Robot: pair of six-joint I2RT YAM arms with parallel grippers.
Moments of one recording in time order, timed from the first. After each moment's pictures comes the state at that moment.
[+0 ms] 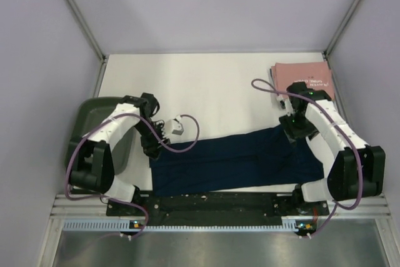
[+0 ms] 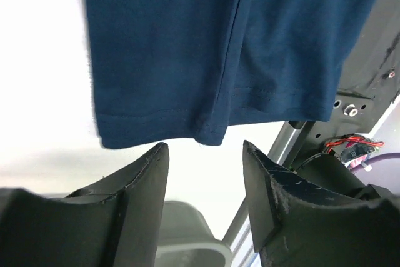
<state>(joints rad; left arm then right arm) -0.24 1.50 1.01 -1.18 0.36 1.01 0.14 1.39 1.05 -1.19 0.26 -0.19</state>
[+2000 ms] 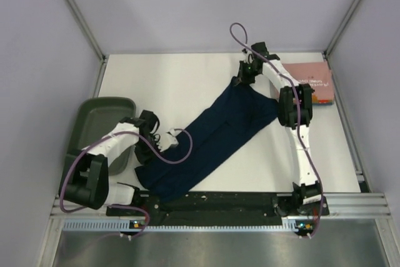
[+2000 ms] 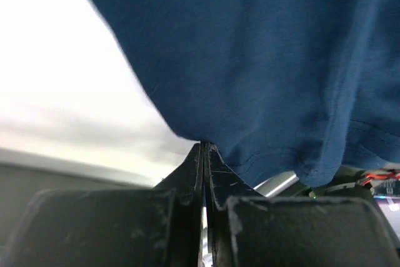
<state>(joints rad) -0.24 1.35 0.72 -0.97 0.09 0.79 0.22 2.48 2.14 -0.69 -0.42 0.26</state>
